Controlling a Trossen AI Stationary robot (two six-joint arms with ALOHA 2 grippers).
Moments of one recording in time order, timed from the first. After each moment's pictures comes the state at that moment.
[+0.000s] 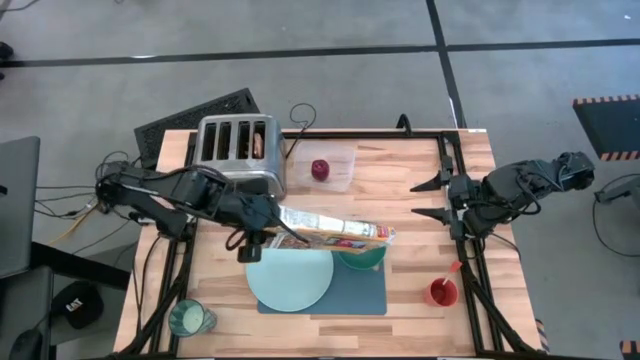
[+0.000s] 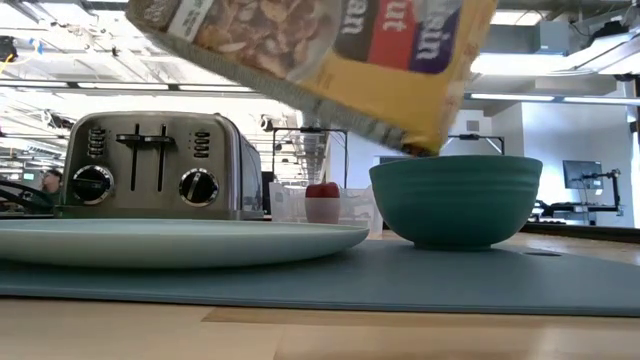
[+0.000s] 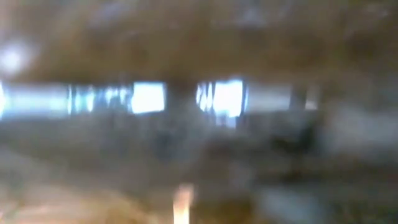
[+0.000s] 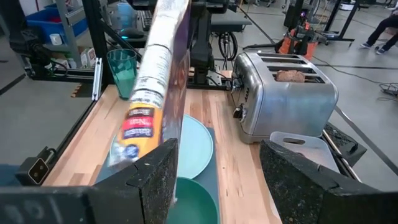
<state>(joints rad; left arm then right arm) -0.26 1.47 1.72 -1.25 -0.17 -0.19 0.38 0.68 1.00 -0.60 0.41 0.06</state>
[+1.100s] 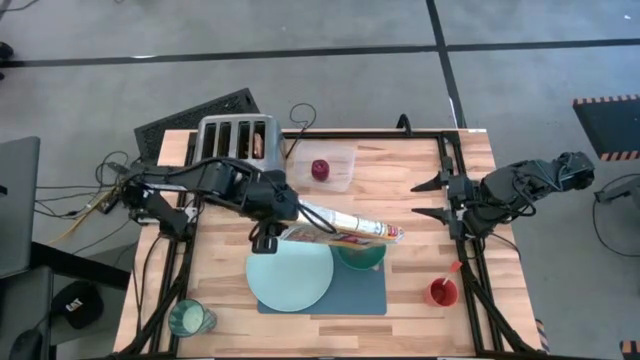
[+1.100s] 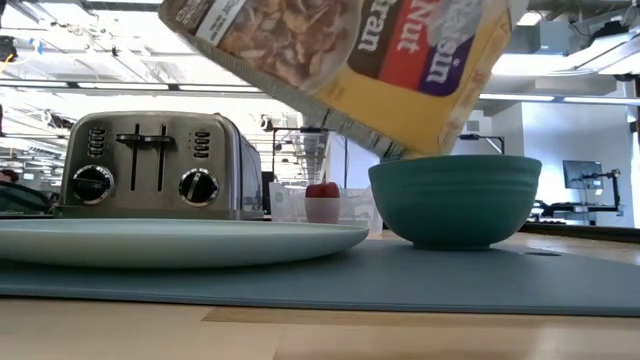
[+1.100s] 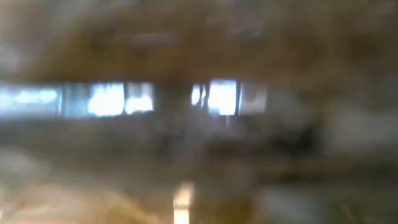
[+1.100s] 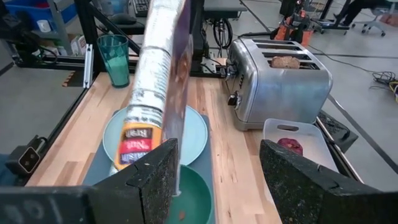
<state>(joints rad) -0.17 1.68 2.03 -1.45 -0.12 -0.08 0.38 0.68 1.00 -0.66 0.43 0.08</state>
